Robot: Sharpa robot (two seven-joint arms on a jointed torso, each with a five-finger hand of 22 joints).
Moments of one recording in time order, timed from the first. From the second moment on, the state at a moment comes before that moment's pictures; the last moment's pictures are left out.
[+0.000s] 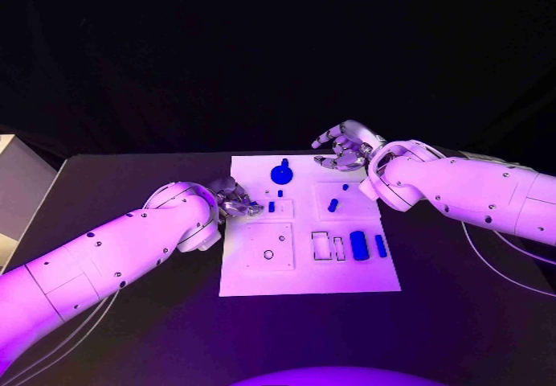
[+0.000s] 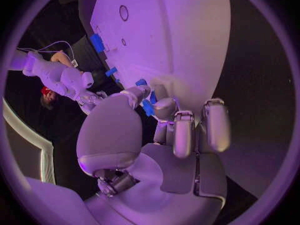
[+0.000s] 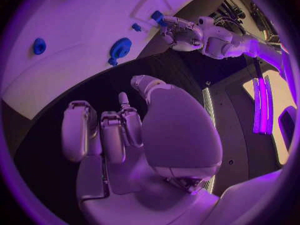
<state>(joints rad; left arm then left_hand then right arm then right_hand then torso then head) 1.07 -0.50 0.17 1.27 -1.21 -0.09 -0.47 1.11 -0.23 0.45 0.26 0.37 0.97 0.02 0.76 0.55 1.36 -0.04 1.15 0.86 1.47 -0.09 1.56 1.31 0.08 1.42 0.02 1.39 1.31 1.30 -0.81 -0.11 1.32 -0.95 -0.47 0.07 1.39 -0.25 0.44 0.23 0.44 0.89 0.18 0.11 0.29 1.42 0.09 1.43 1.31 1.46 0.00 1.57 1.31 0.07 1.47 0.09 1.31 1.31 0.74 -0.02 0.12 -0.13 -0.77</state>
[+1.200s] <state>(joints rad) 1.07 -0.52 0.18 1.29 -1.18 -0.09 -0.47 1.04 -0.16 0.36 0.29 0.29 0.97 0.02 0.75 0.53 1.35 -0.04 1.13 0.84 1.47 -0.09 1.56 1.31 0.08 1.42 0.02 1.38 1.30 1.30 -0.82 -0.11 1.32 -0.95 -0.47 0.07 1.38 -0.25 0.44 0.23 0.44 0.89 0.17 0.11 0.29 1.42 0.09 1.43 1.31 1.46 0.00 1.57 1.31 0.07 1.47 0.09 1.31 1.31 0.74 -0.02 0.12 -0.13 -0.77</state>
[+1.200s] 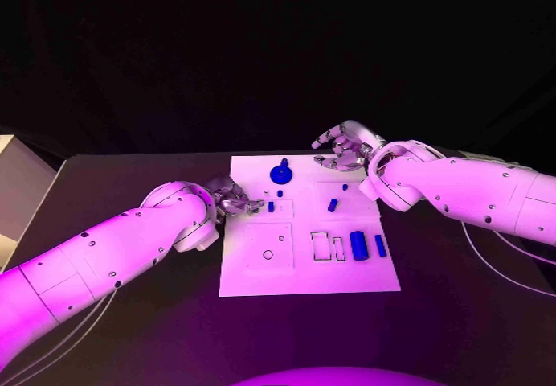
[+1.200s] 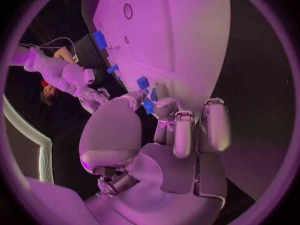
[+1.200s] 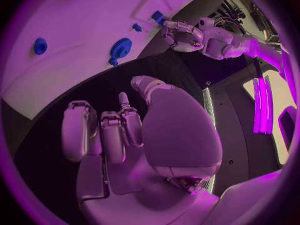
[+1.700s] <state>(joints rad) 1.07 -0.52 0.18 1.28 -1.16 -0.09 -0.48 1.02 -0.13 0.36 0.29 0.31 0.97 0.02 0.75 0.53 1.35 -0.04 1.13 0.84 1.47 -0.09 1.56 1.31 0.08 1.41 0.03 1.38 1.30 1.30 -0.82 -0.11 1.32 -0.95 -0.47 0.07 1.38 -0.25 0.44 0.23 0.44 0.89 0.17 0.11 0.29 1.42 0.09 1.43 1.31 1.46 0.00 1.57 1.31 0.07 1.47 0.09 1.31 1.31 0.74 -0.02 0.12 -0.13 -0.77</state>
